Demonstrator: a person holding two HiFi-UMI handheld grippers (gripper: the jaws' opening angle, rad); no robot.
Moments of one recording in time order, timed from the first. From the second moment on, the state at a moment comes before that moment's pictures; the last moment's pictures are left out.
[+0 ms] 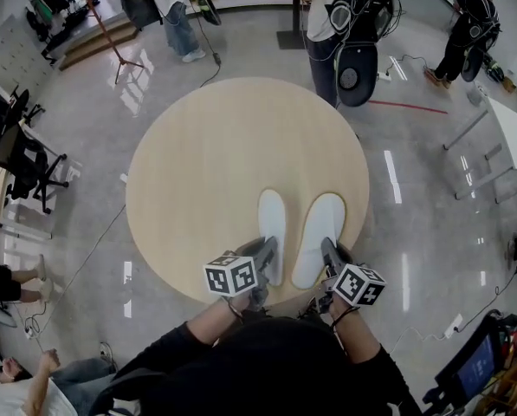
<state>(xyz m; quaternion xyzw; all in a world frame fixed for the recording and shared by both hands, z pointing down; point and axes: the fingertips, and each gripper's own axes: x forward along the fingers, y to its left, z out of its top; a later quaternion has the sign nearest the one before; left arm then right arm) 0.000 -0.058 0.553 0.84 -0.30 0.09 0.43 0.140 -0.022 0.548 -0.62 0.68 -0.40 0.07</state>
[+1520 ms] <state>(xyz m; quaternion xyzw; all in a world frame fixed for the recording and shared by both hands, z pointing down) 0.195 -0.167 0.613 0.80 -0.37 0.11 0.47 0.359 -0.146 0.597 -0.57 0.69 -0.44 0.01</state>
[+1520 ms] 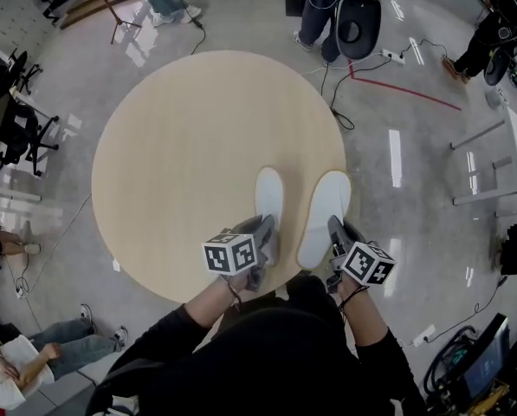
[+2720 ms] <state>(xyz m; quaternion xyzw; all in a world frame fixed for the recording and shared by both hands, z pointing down) 0.337 -0.326 0.740 0.73 -0.41 0.18 0.51 0.457 -0.333 0.720 -0.48 0.71 -0.50 -0.09</state>
